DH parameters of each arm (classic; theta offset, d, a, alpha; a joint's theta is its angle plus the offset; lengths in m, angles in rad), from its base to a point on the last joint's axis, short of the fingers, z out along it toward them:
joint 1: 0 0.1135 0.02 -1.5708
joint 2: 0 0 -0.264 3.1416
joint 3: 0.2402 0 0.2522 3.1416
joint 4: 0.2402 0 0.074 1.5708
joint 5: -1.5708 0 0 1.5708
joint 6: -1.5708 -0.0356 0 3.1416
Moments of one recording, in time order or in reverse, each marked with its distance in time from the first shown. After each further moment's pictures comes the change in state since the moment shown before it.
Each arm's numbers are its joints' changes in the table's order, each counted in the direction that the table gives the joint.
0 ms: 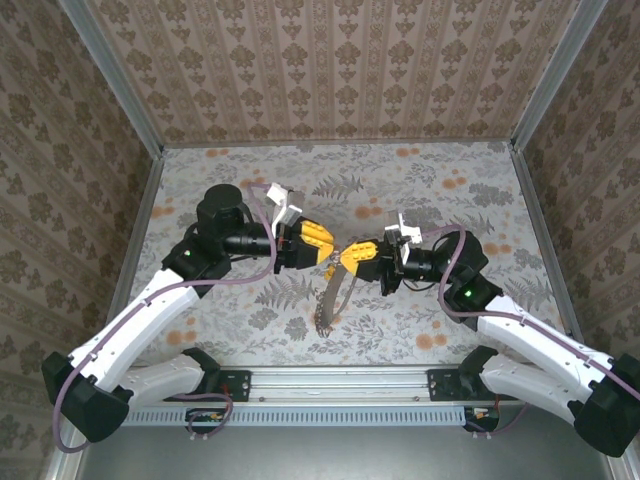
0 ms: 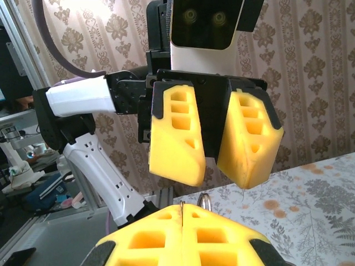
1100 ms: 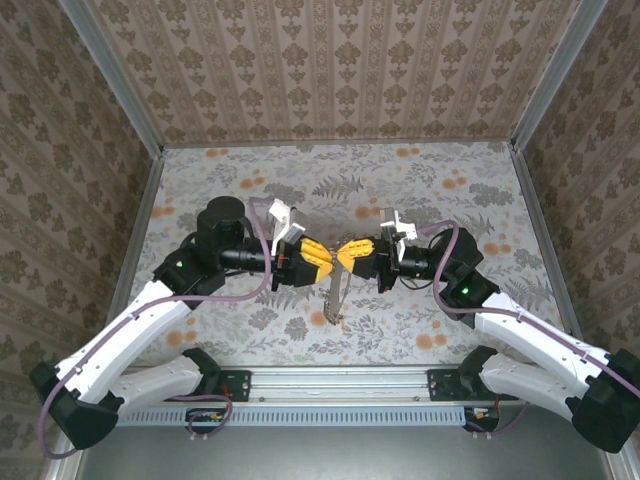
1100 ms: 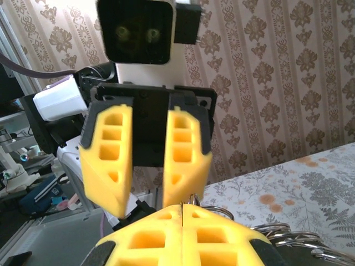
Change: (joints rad) left arm -0.085 -0.068 0.002 0.180 0.079 -0.046; right arm 0.007 0.029 0.015 0.018 -0.025 0.000
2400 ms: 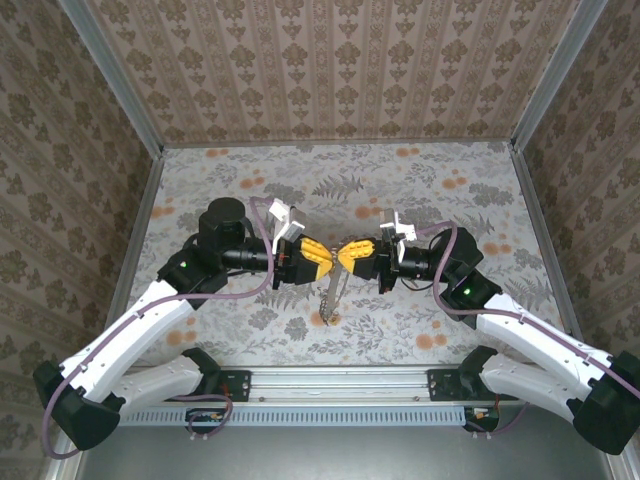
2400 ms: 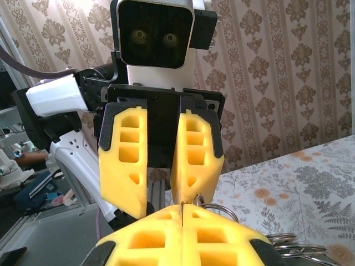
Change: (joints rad) left arm 0.026 -0.002 -0.044 -0.063 -0.011 0.034; right arm 0.000 -0.014 0.003 0.053 -0.007 0.032
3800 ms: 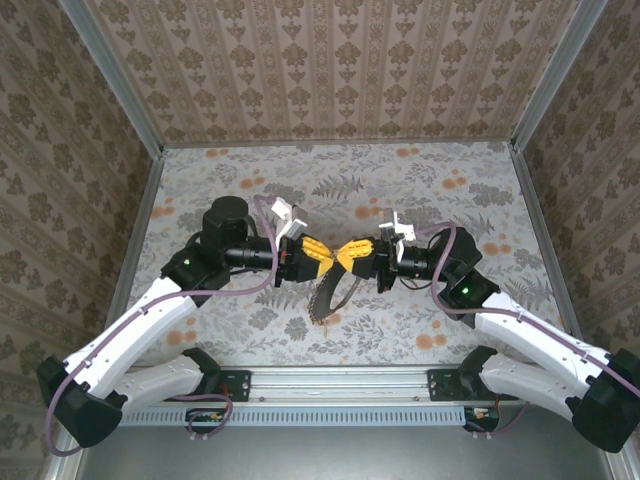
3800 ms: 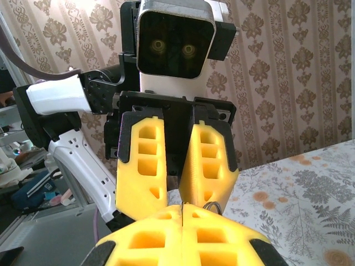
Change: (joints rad) left arm 0.006 0.022 -0.005 -0.005 0.002 0.000; right arm 0.002 0.017 0.001 -0.026 0.001 0.010
